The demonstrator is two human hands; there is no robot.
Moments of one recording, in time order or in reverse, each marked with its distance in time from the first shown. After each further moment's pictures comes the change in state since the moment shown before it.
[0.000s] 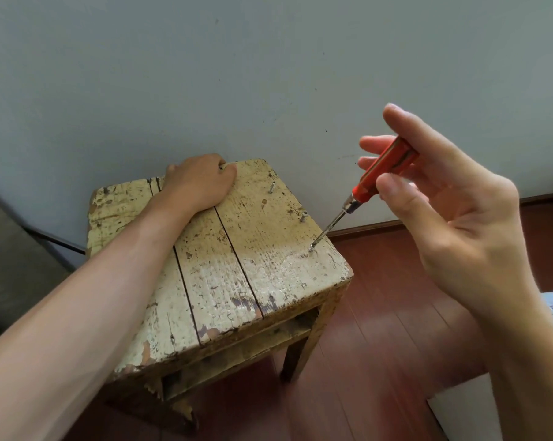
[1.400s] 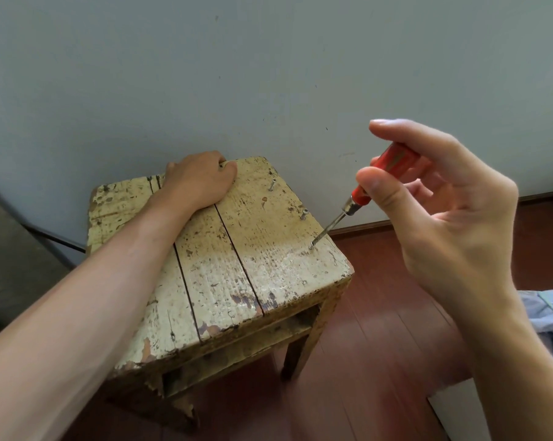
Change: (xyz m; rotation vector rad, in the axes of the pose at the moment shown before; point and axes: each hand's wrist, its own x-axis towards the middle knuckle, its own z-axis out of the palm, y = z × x) left_hand -0.001 0.000 0.000 0.002 -0.002 -0.003; right_hand 0.000 -0.006 0.017 -0.095 0.153 -0.033
